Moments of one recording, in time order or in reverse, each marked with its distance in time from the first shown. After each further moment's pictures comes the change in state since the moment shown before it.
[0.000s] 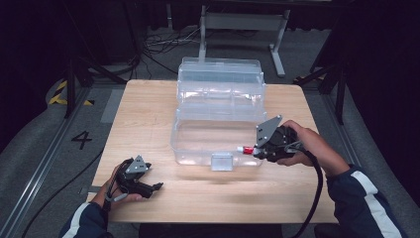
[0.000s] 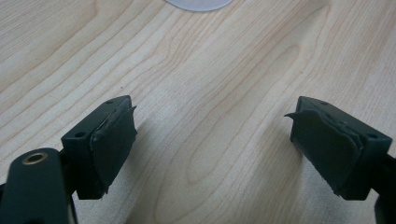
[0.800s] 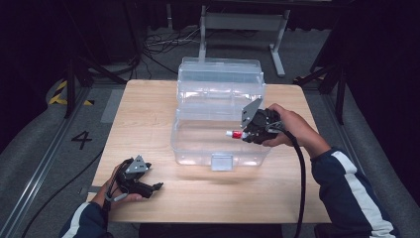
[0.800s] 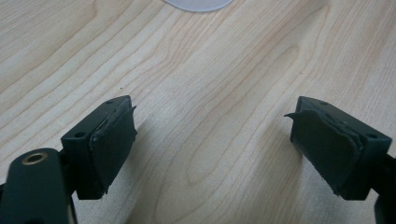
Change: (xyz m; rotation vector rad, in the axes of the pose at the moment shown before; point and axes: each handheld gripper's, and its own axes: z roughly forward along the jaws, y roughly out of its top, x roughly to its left) left arm 0.000 0.000 0.000 -0.002 -0.003 0.001; right arm -0.045 0.031 0.021 0.035 -0.009 0.012
